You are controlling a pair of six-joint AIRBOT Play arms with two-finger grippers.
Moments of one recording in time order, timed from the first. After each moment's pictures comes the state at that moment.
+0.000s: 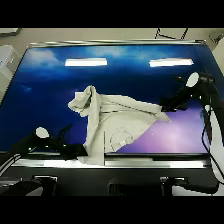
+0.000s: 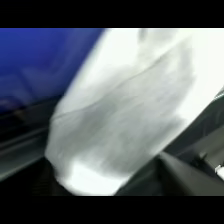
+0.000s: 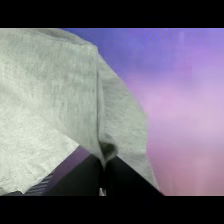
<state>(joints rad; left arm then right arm) -0.21 -1.17 0.46 0.76 -1.15 -1.39 -0.04 -1.48 1.38 -1.38 1.41 1.62</state>
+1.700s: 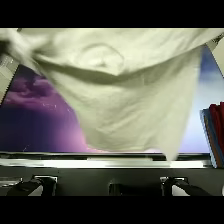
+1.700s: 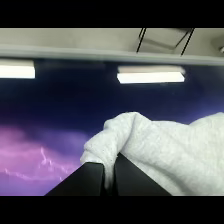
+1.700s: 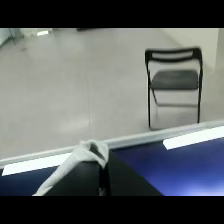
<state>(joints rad) -0.11 -0.97 1.51 1.34 -1.01 -1.66 -0.10 -1.34 2.03 -1.52 0.81 1.75</state>
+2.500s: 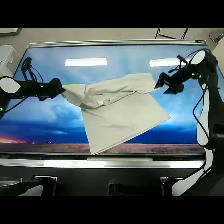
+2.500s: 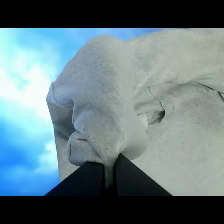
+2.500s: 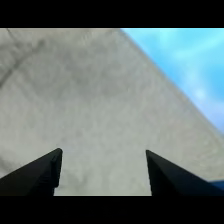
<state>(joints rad) -0.03 -1.28 1.26 1.09 -0.95 -1.75 -0.10 -1.87 1.92 -1.15 1.60 1.69</state>
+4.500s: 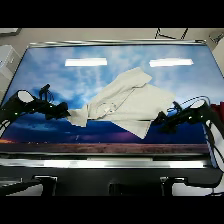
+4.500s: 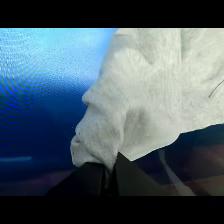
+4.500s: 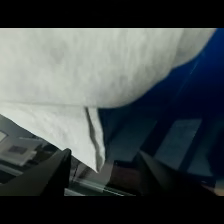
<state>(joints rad) 0.01 -1.38 1.08 1.05 -1.13 -1.61 -0.25 -1.53 0.97 -0.92 1.34 1.48</state>
